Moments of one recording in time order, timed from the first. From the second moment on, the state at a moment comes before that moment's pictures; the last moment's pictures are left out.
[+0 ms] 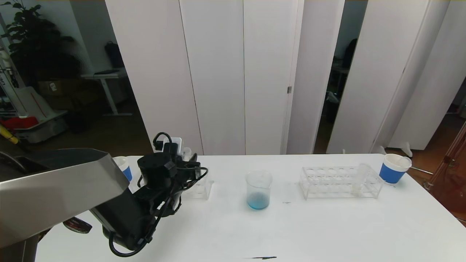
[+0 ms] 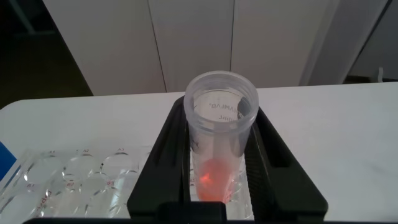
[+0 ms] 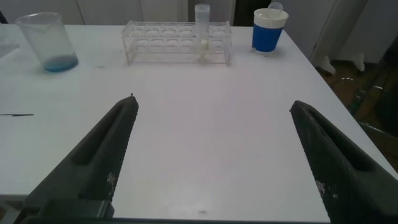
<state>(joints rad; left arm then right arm) -0.36 2.20 -0.73 -1.42 0.34 0.02 0.00 0.00 -0.05 0.11 -0.01 0.02</state>
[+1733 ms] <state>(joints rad) 0.02 1.74 -1.15 -0.50 0.06 -0.03 0.00 0.00 -0.05 0.11 -0.01 0.02</state>
